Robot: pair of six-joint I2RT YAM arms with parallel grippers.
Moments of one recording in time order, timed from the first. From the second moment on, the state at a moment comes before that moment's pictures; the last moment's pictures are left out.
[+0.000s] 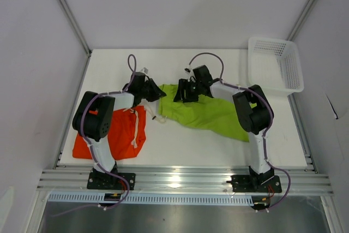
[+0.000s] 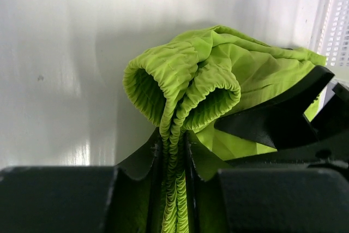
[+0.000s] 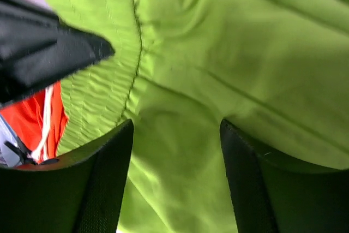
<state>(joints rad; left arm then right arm) -0.28 1.87 0.97 0.24 0.33 -0.79 0.50 2.15 1.47 -0.17 -0.48 0.45</state>
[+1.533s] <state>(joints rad) -0.21 2.05 1.84 -0.70 0.17 -0.36 0.44 2.36 1.56 -0.34 -1.15 0.59</state>
